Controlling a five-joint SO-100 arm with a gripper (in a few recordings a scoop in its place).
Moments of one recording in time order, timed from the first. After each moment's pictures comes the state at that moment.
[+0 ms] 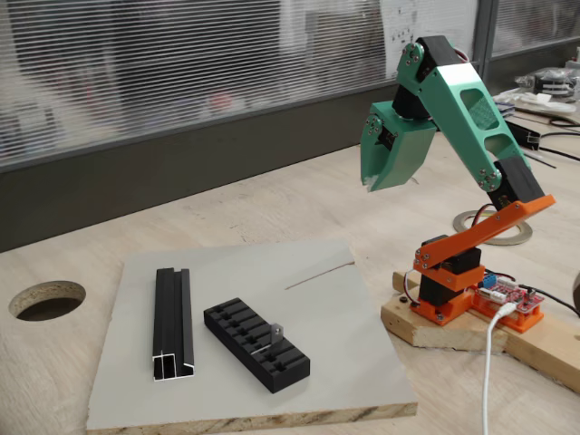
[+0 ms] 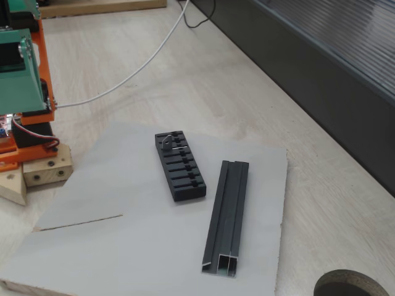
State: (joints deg) arm 42.5 132.1 92.7 114.4 101.5
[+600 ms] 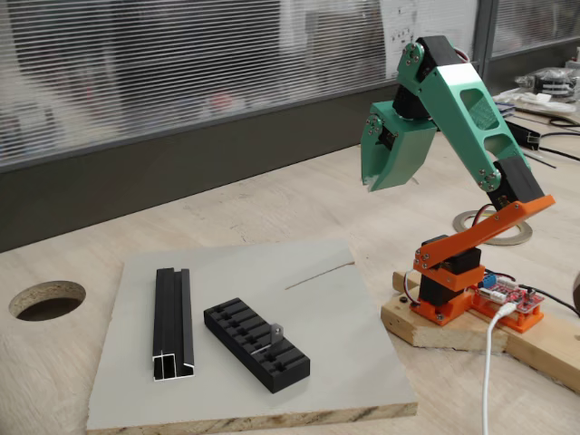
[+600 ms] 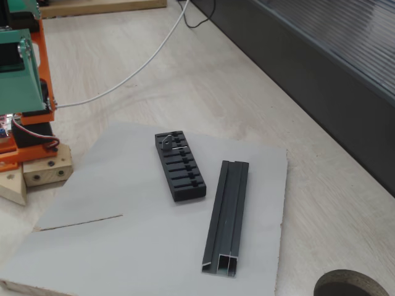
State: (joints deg) arm 42.8 132.1 92.7 114.4 101.5
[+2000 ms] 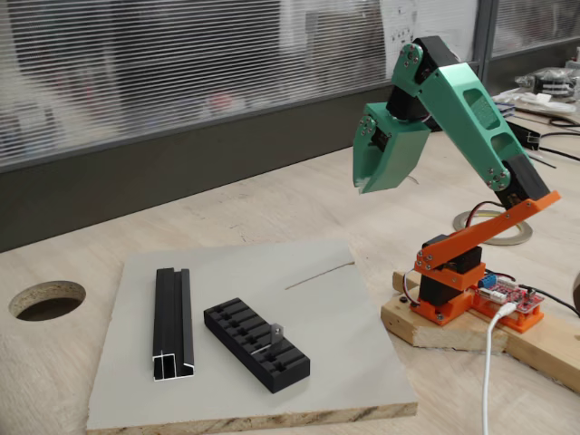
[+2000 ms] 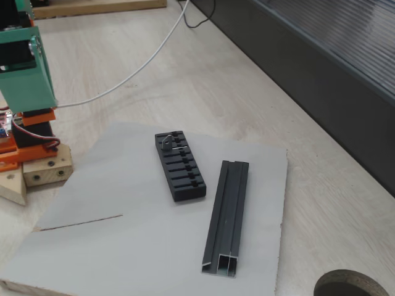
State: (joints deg) arm 34.4 132.1 92.7 114.4 112.4
